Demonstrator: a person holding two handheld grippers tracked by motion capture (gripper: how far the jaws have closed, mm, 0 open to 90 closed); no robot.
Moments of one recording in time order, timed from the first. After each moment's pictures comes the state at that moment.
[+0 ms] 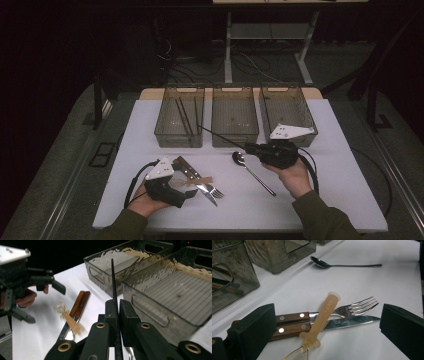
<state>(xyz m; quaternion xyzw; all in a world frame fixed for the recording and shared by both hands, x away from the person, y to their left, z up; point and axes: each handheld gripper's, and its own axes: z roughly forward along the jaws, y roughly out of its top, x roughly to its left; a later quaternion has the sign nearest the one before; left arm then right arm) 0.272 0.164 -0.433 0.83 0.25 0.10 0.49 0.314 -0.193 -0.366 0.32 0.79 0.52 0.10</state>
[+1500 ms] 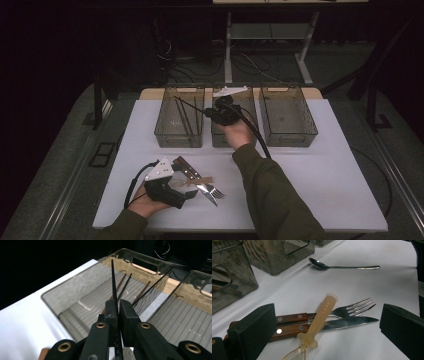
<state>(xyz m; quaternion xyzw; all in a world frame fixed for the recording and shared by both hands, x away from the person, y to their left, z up) 0.269 0.163 -0.430 0.83 0.25 0.10 0.49 0.435 -0.062 -0.352 0.38 0.79 0.46 0.14</state>
